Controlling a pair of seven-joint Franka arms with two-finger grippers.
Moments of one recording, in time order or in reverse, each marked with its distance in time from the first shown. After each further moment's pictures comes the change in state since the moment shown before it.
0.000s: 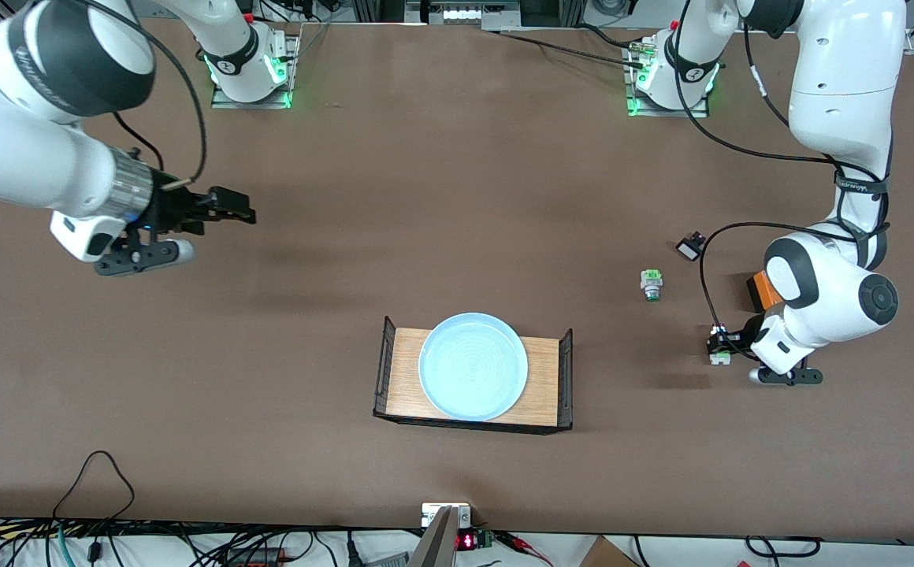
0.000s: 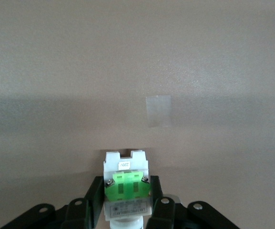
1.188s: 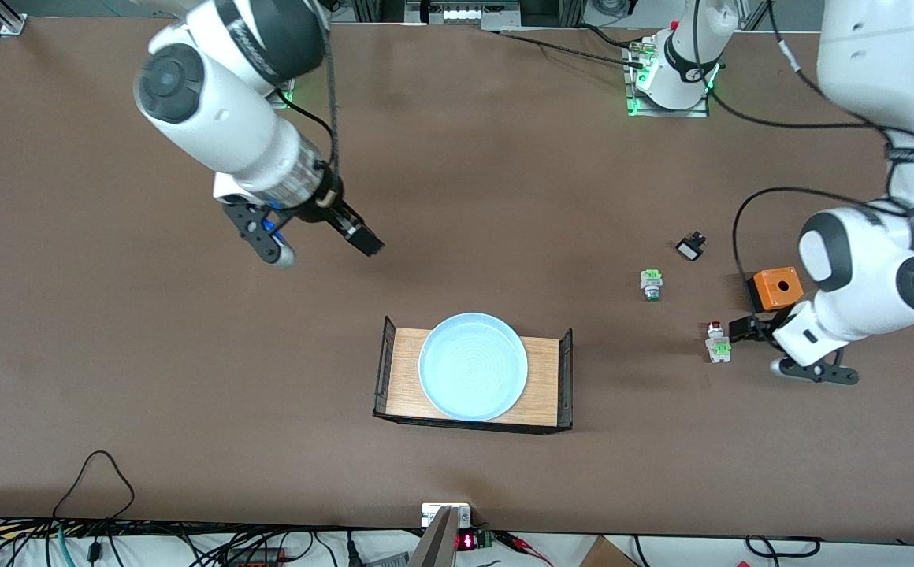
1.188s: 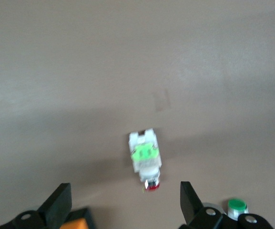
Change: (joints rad) left arm -0.005 -0.191 0.010 0.029 0.315 -0.191 -0.070; right arm 0.300 0.157 0.001 0.169 0.000 0.260 1.206
